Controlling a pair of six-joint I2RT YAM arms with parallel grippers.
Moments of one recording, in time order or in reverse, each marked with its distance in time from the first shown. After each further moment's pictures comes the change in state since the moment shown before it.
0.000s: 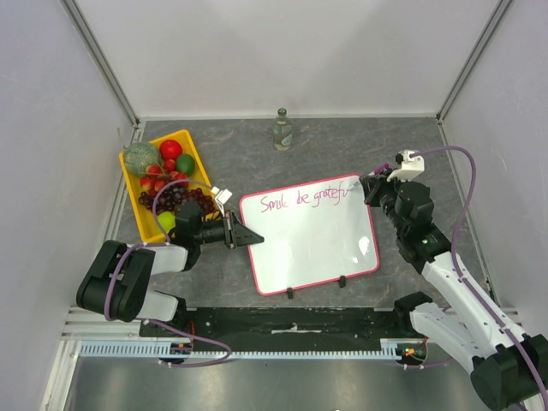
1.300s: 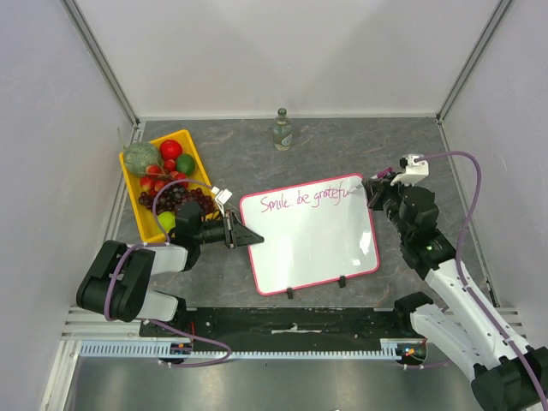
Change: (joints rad) left arm 0.000 0.000 0.000 0.000 0.001 0.000; right arm -0.005 -0.066 -0.023 -0.035 -0.011 0.002
